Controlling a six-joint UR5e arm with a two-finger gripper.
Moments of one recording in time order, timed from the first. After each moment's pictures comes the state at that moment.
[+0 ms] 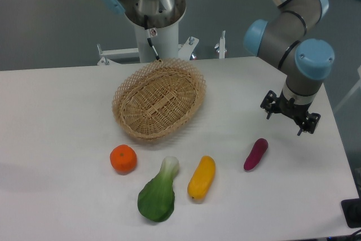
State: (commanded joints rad) arm 2.77 -2.05 -1.59 -1.00 1.57 1.42
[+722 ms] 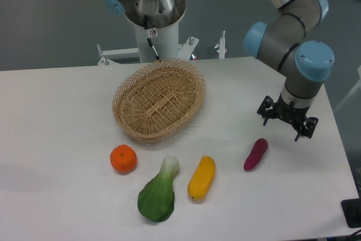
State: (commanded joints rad) arm 2.77 -2.10 -1.59 -0.91 1.42 1.22
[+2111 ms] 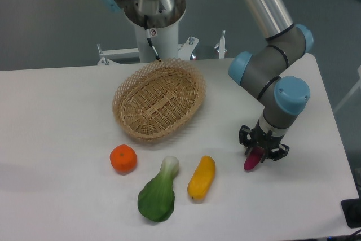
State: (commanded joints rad) arm 2.69 -2.15 -1.60 -0.91 1.43 1.22
